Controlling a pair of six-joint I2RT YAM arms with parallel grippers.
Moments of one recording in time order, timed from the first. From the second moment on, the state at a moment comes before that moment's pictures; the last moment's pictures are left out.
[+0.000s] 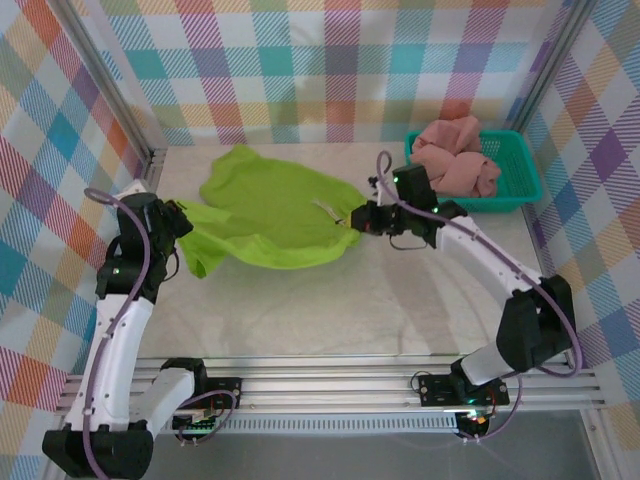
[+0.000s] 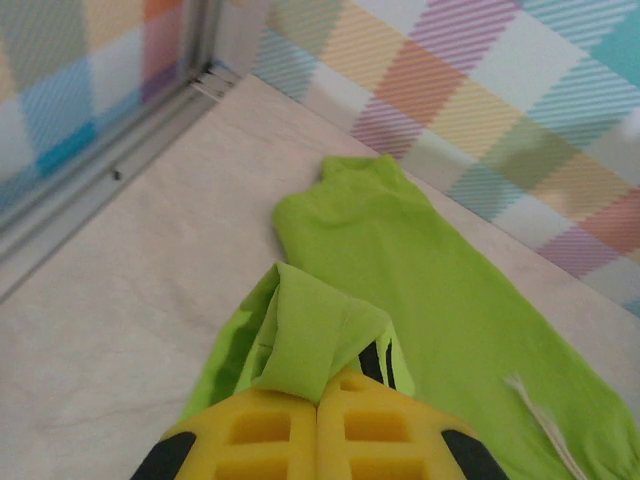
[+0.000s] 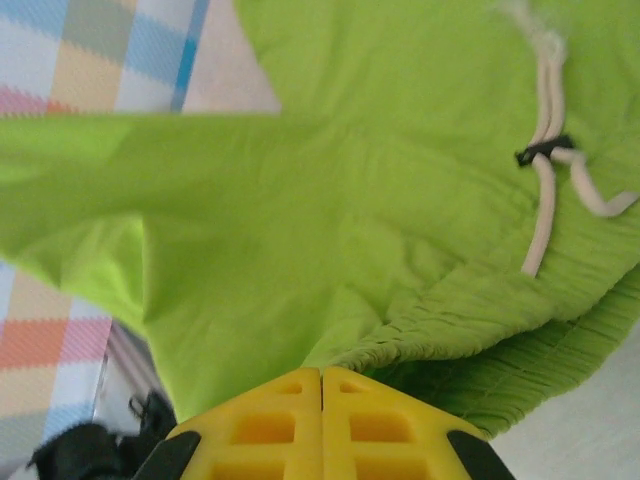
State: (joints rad) left arm -0.03 0.89 1.05 -0.64 -0.24 -0.54; right arm 0.47 1.46 1.17 -0.46 -0.57 0.52
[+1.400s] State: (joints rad) left arm -0.02 0.93 1.03 -0.72 -0.50 -0.53; right arm 0.55 1.99 1.33 -0.49 -0.55 0.73
